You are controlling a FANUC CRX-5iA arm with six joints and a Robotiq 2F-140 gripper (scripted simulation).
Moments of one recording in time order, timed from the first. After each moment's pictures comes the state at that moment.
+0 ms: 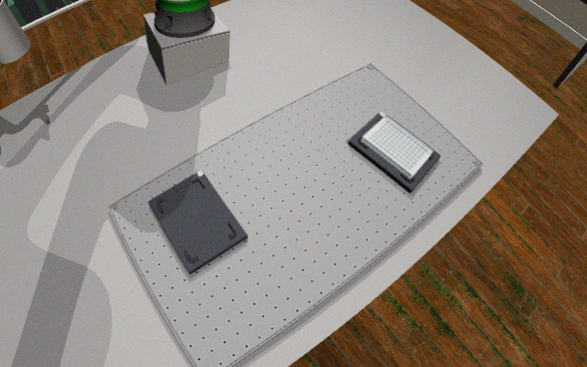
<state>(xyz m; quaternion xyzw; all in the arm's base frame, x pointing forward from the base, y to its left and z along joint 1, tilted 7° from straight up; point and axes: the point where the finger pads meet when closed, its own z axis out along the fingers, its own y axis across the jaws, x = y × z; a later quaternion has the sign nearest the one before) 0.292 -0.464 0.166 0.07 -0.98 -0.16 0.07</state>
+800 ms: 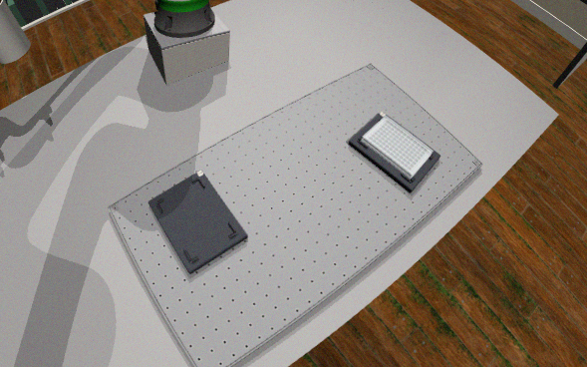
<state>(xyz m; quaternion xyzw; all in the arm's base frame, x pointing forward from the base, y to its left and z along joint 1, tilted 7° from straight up) 0.307 -0.455 0.163 0.12 -0.98 -0.16 0.06</state>
